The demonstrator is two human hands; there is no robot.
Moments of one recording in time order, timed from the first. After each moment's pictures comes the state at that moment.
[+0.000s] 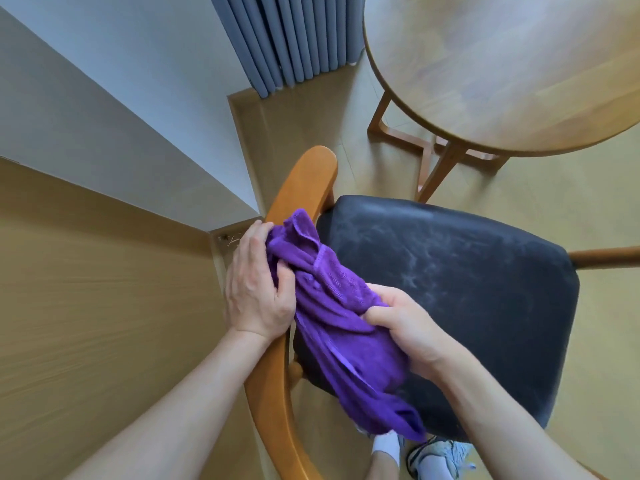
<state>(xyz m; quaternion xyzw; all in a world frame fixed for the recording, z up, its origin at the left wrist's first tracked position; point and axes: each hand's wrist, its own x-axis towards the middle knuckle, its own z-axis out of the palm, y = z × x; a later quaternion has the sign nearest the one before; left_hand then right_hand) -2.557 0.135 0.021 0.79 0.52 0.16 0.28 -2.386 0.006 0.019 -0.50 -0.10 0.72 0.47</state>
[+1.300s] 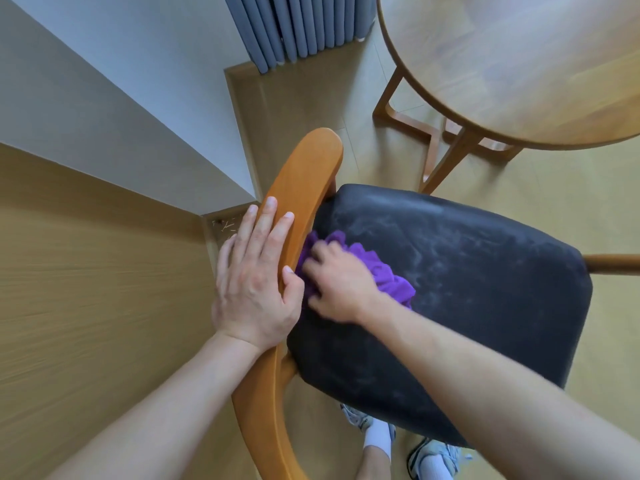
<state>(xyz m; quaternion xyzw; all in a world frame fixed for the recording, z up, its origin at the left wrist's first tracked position) -2.559 0.131 0.013 0.86 0.47 0.07 0.18 -2.407 0.081 -0.090 -0.64 -0.72 0.25 0.07</state>
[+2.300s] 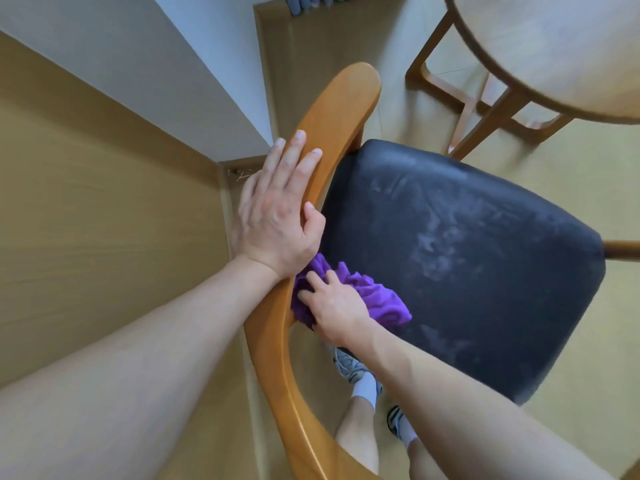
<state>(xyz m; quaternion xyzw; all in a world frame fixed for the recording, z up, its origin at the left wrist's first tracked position) -2.555 0.134 0.017 0.86 0.48 0.06 0.16 -2.484 -0.008 -0.097 -0.59 -0.73 0.34 -0.07</state>
